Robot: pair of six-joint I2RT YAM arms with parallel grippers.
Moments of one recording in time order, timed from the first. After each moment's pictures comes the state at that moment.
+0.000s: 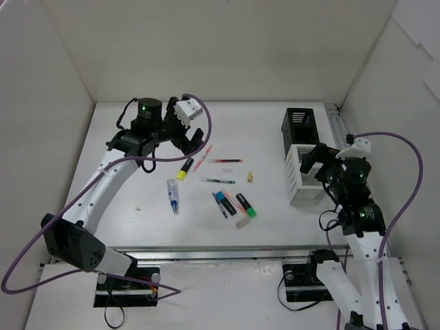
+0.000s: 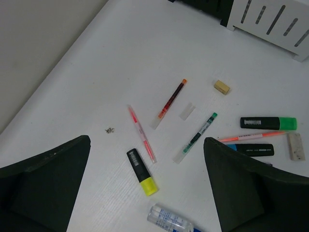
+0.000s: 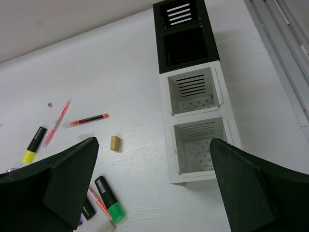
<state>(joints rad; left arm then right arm) -0.41 1.44 1.47 -0.48 0.46 0.37 0.04 0.70 0.87 -0.48 0.06 0.34</state>
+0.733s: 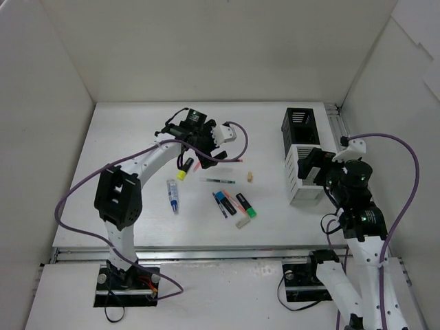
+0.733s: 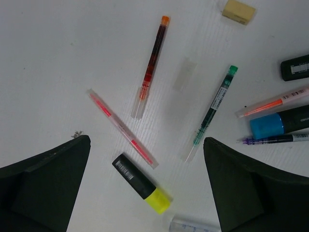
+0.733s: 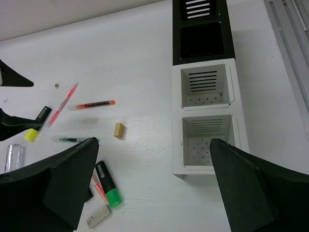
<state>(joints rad) -0.52 1.88 1.65 -0.62 0.37 0.69 0.04 0.68 0.87 -0.51 -0.05 0.27</state>
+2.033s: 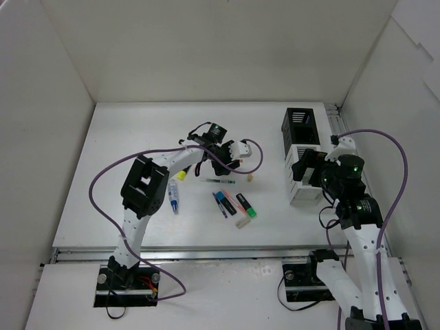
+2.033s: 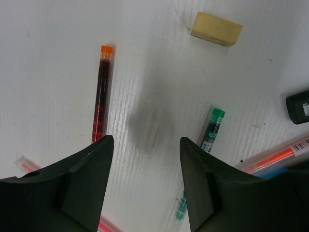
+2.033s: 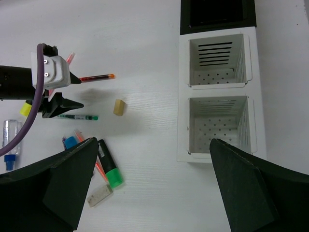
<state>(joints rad) -0.61 2.17 1.72 -0.53 0.41 0.71 0.04 0.75 0.87 -0.57 -0.11 0.26</state>
